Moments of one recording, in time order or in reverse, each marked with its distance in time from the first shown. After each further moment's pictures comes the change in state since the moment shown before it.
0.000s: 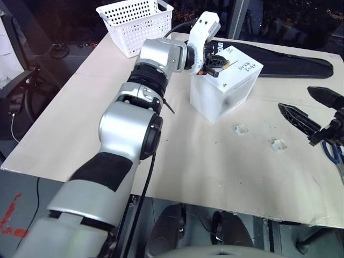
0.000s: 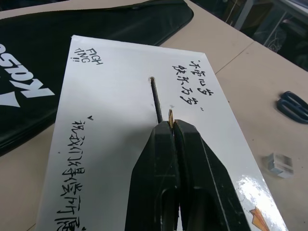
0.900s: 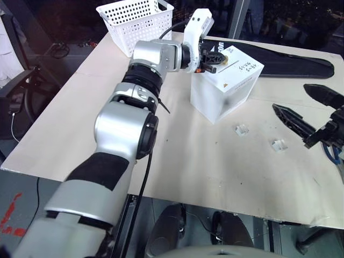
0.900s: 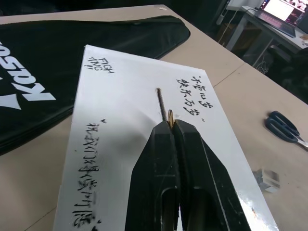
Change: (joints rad) left arm 0.010 0.024 0.008 0.005 -0.105 0.005 0.009; right arm -0.014 0.001 -0.002 -0.045 -0.008 0.000 -0.039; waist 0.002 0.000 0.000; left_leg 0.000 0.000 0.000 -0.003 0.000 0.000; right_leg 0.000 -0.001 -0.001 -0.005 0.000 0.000
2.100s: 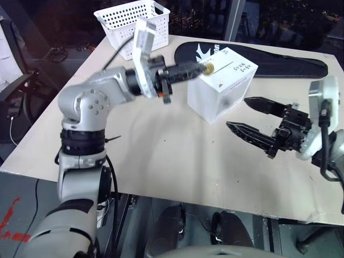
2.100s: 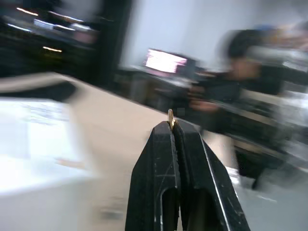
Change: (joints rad) left arm 0.585 0.317 0.045 -1.094 -0.563 0.255 0.004; right arm -0.238 0.054 0.325 0.034 0.028 0.013 0.151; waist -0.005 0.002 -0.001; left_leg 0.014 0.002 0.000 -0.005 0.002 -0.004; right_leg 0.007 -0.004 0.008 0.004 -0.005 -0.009
